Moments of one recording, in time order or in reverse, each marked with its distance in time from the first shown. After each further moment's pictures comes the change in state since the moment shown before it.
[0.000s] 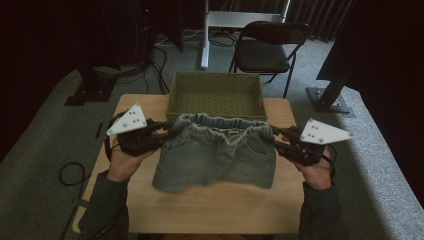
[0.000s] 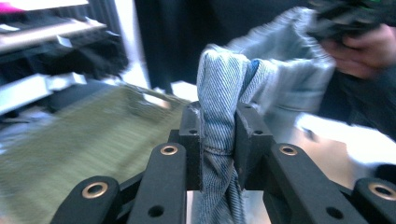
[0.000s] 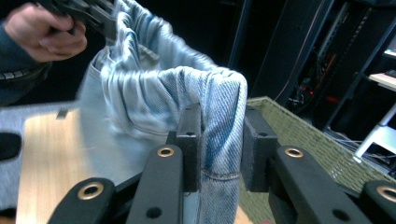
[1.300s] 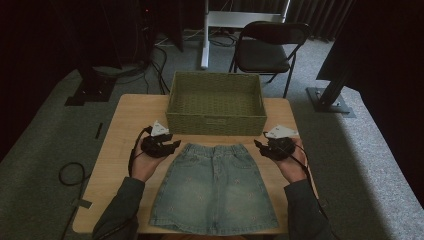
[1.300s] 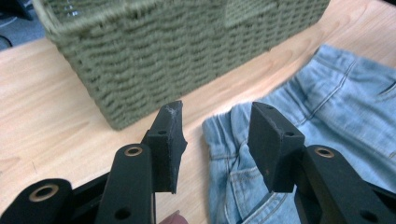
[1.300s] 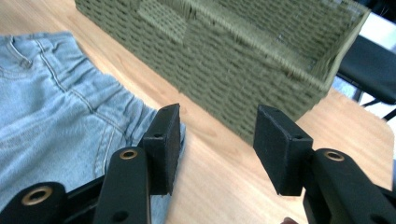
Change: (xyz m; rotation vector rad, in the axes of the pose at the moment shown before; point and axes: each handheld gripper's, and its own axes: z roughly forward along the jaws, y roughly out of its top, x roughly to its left) left arm 0.043 -0.150 0.094 0.392 0.229 -0.212; right arm -0.041 -0.132 0.084 0.465 -0.302 0.084
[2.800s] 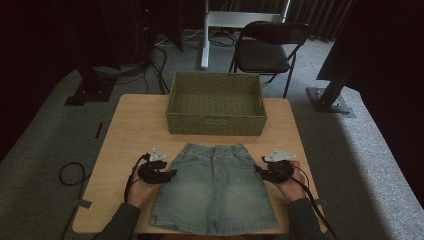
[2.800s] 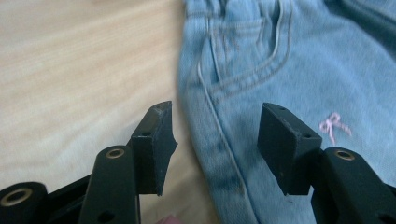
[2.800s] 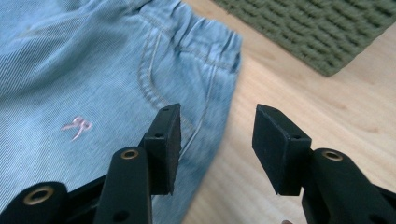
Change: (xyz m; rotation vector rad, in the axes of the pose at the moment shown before) left arm -0.021 -0.081 0.003 0.166 -0.031 -0.086; right arm 0.028 -0.067 0.006 0.097 0.111 0.014
